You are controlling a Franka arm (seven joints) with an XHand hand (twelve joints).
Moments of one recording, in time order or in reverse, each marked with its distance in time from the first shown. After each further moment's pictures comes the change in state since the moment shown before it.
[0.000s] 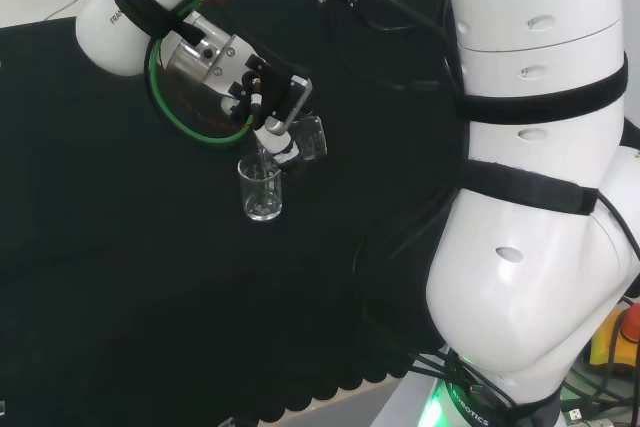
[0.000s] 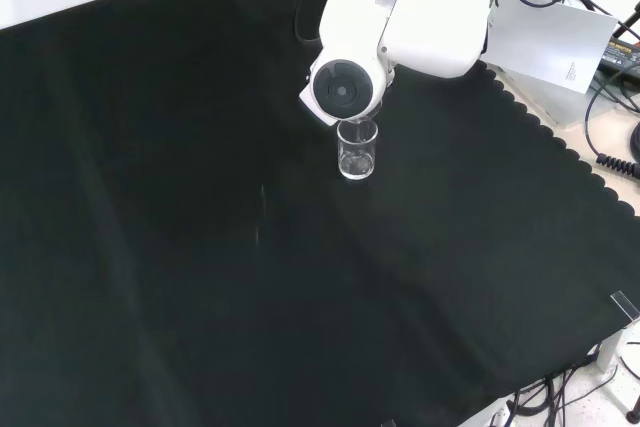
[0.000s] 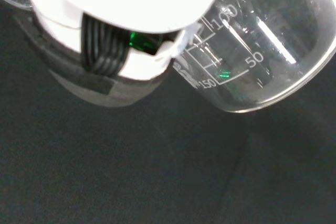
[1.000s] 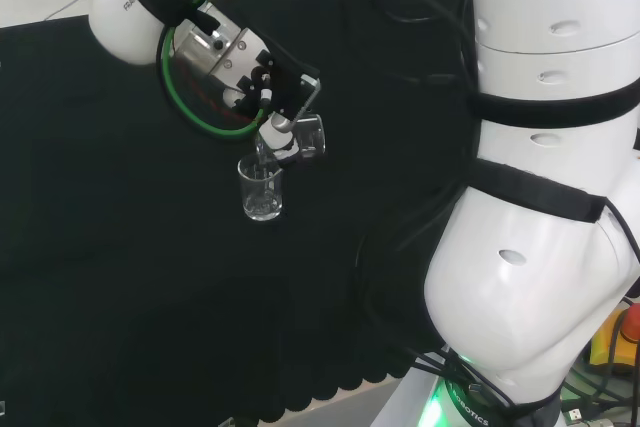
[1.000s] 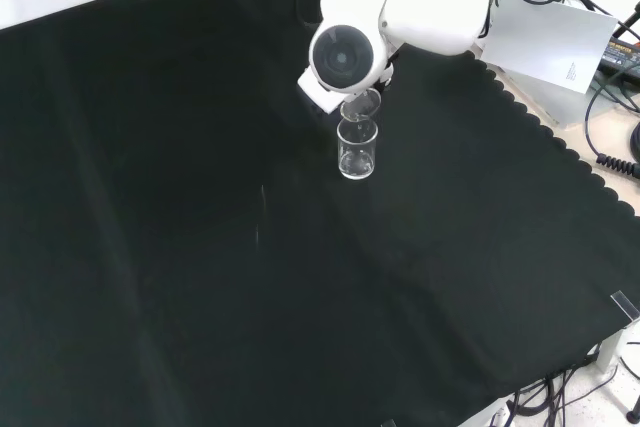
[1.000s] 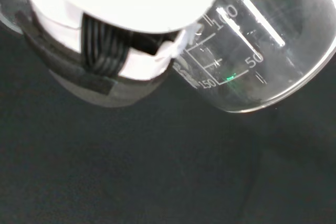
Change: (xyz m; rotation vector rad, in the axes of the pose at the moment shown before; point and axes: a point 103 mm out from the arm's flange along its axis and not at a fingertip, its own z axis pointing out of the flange) arm -0.007 -0.002 0.002 -0.077 0.084 -0.010
